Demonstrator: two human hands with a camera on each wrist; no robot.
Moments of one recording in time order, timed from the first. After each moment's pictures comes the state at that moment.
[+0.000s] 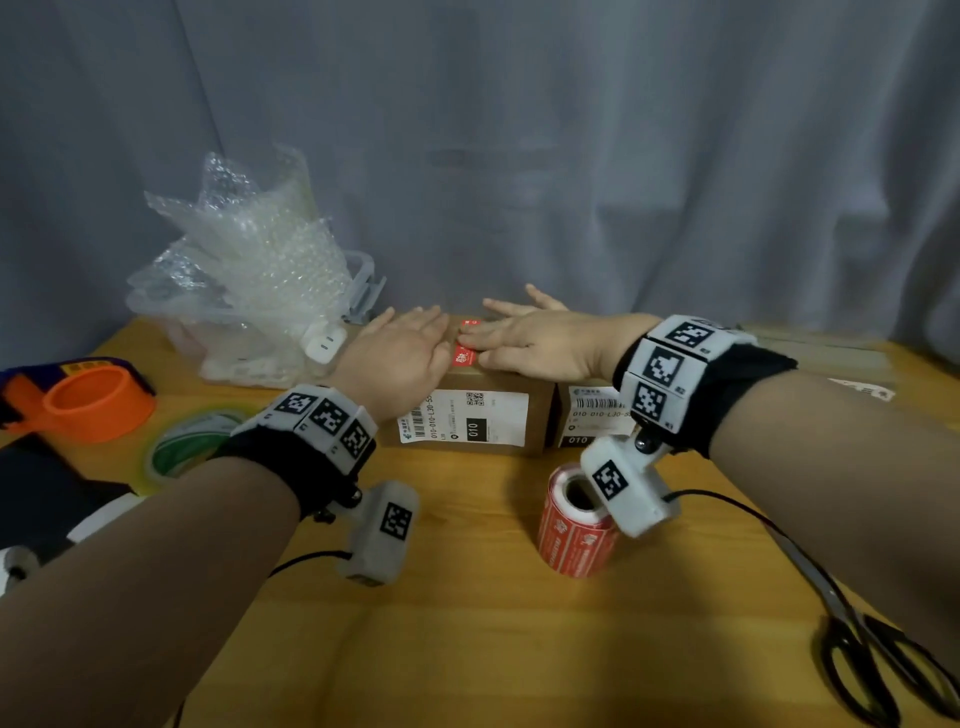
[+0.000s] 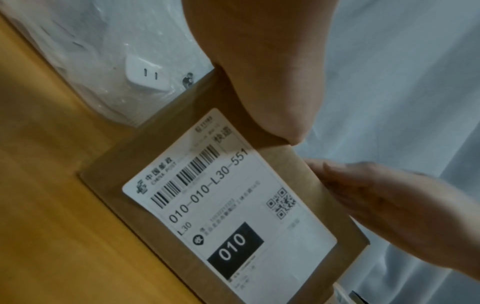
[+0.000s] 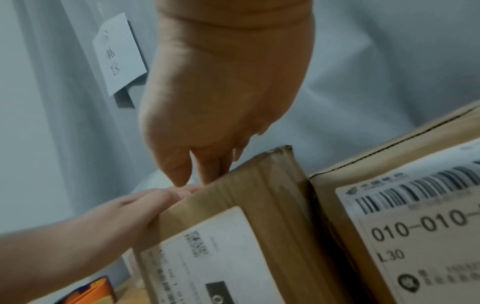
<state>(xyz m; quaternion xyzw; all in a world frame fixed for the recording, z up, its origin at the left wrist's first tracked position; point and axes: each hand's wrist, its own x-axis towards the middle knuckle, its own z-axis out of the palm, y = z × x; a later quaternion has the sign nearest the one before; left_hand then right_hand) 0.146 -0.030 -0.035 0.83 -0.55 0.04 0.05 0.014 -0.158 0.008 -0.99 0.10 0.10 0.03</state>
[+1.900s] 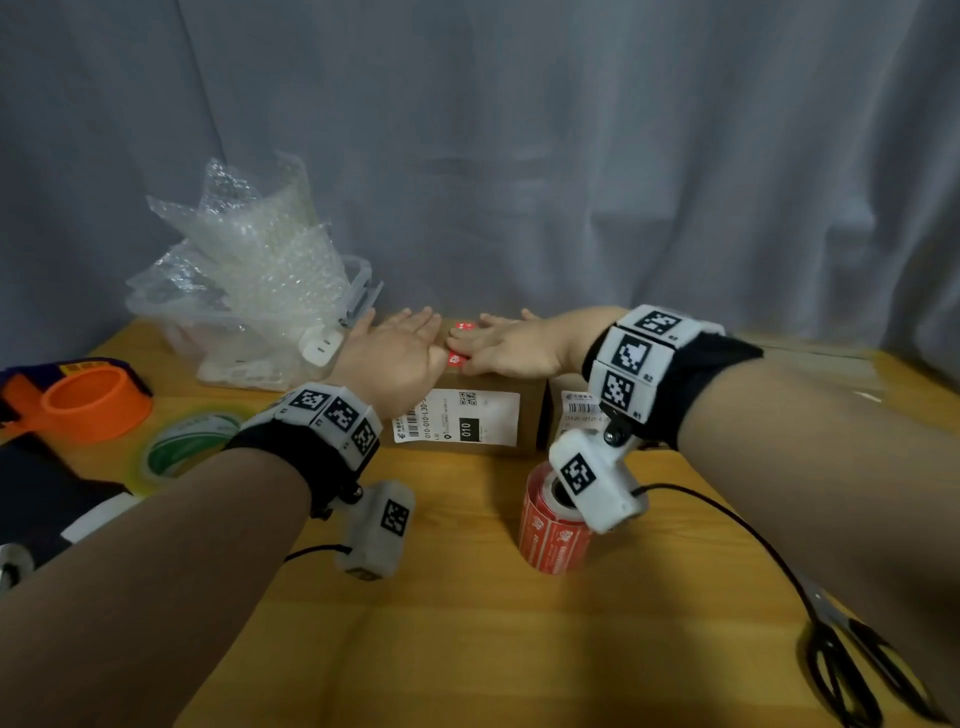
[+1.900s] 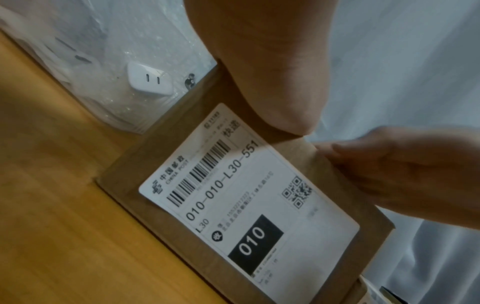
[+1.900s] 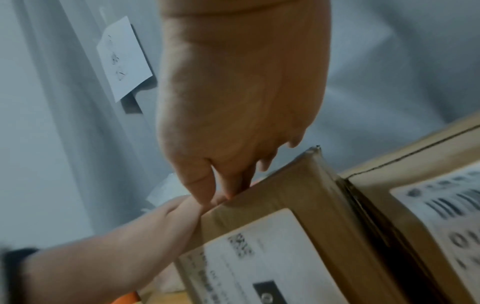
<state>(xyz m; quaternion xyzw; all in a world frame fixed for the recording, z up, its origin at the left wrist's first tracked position) 0.146 -0.034 -0.033 0.86 -0.51 0.04 0.03 0.029 -0.147 0.013 -0.97 0.14 0.20 0.07</state>
